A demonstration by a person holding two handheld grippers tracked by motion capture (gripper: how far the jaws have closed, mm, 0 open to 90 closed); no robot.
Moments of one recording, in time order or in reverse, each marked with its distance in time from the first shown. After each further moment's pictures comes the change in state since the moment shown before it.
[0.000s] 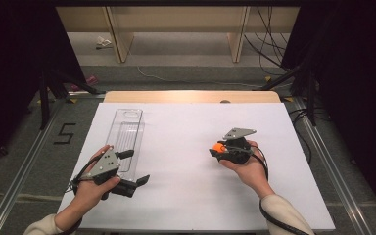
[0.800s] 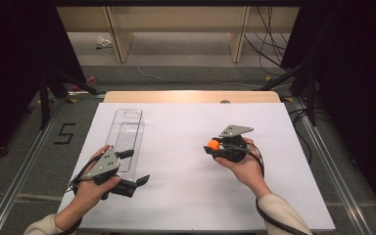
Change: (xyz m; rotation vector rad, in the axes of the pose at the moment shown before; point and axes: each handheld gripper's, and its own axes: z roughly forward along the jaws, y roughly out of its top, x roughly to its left) left arm 0.000 0.000 0.000 -0.001 0.000 0.000; right arm 0.011 0.016 -0.002 -0.056 0.030 -0.013
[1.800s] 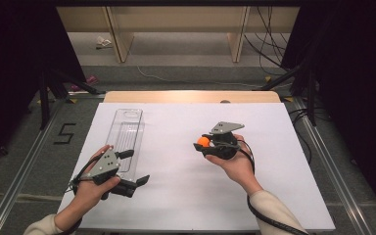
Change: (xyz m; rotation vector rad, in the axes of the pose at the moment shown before) left arm 0.000 0.000 0.000 -0.002 -0.002 0.003; right arm 0.016 0.021 0.012 -0.040 0.043 -0.020
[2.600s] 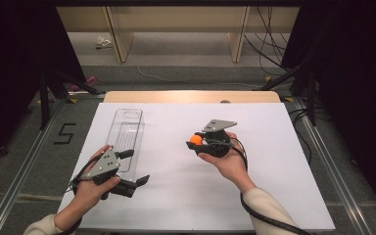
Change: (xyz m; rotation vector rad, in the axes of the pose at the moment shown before) left arm 0.000 0.000 0.000 -0.002 -0.002 0.001; right arm 0.009 0.013 0.013 -0.021 0.029 -0.006
